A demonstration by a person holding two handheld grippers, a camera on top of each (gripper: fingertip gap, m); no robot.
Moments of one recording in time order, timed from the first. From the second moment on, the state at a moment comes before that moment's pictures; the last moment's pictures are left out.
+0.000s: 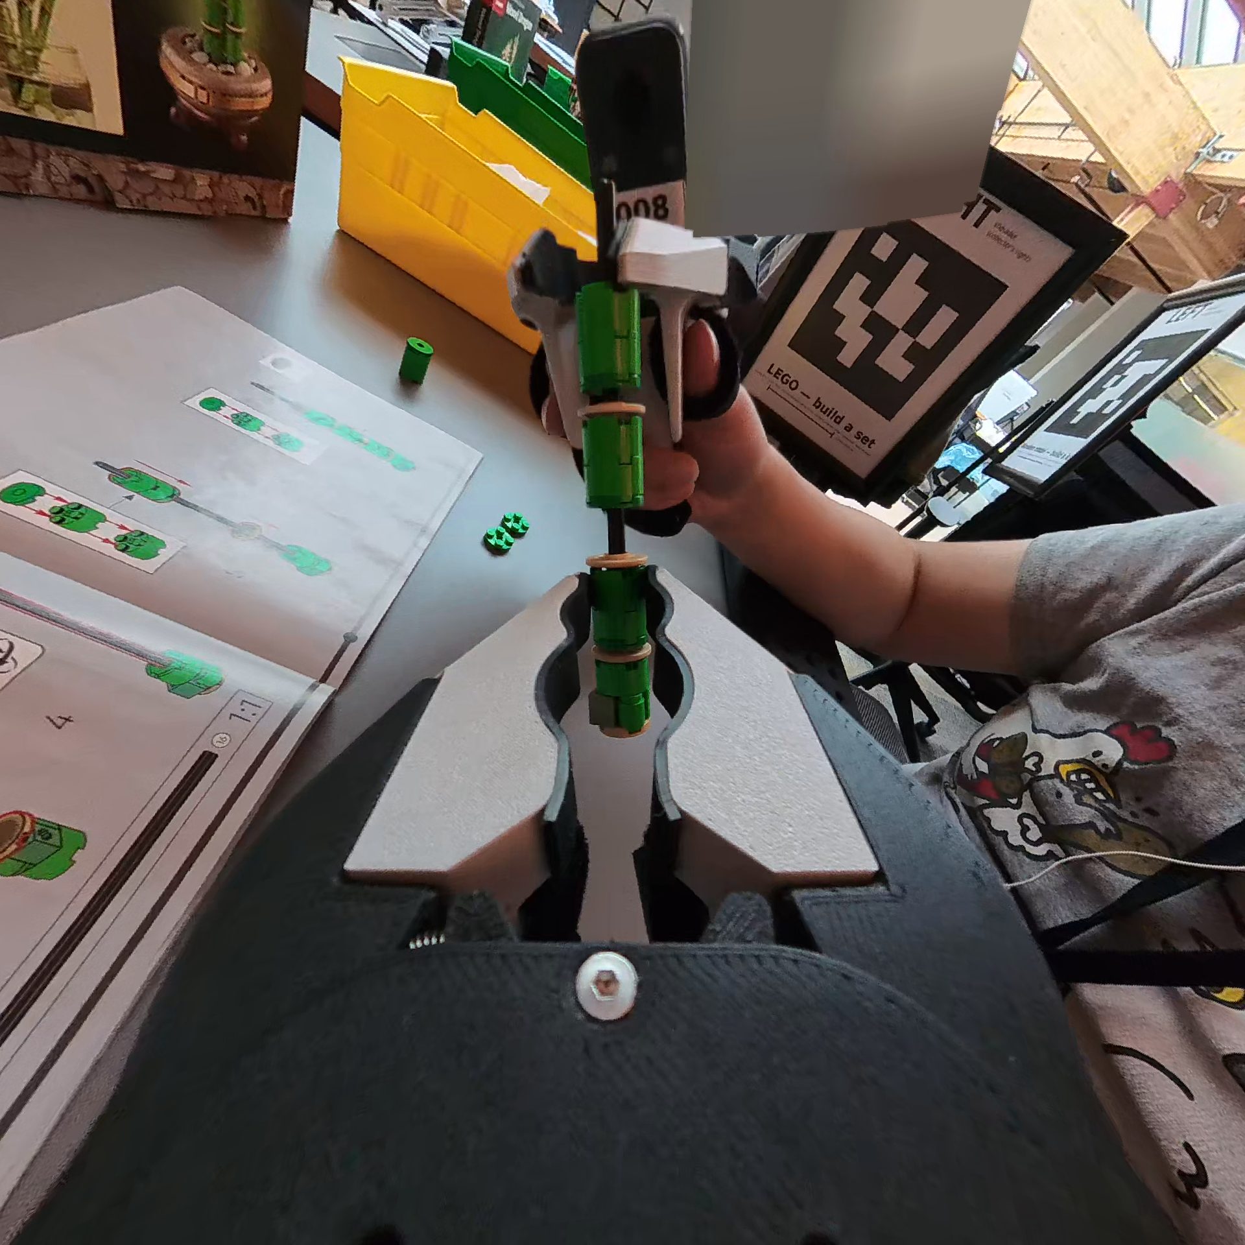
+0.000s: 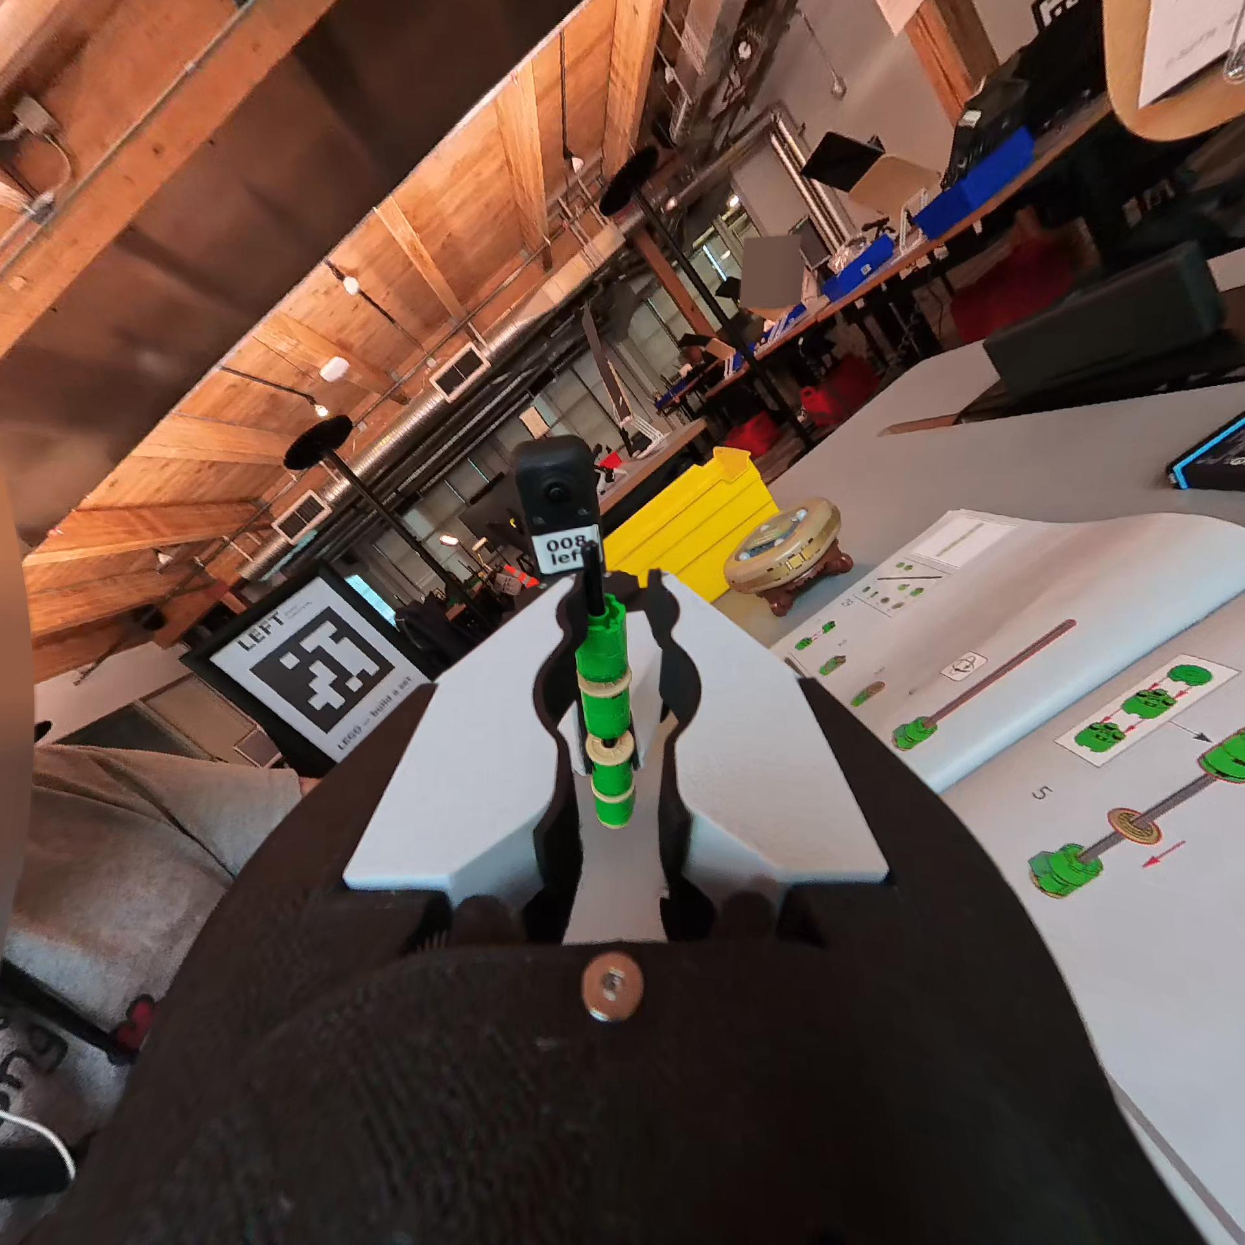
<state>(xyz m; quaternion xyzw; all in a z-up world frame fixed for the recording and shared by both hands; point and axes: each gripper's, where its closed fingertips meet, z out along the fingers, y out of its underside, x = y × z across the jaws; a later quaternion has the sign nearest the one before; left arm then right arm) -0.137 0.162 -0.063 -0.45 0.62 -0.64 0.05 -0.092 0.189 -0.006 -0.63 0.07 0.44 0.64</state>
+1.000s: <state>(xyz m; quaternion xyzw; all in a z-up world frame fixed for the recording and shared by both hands) -0.144 0.112 -0.104 -0.38 0.70 -0.60 0.00 -0.079 0.171 0.022 -0.57 0.07 0.41 0.71</state>
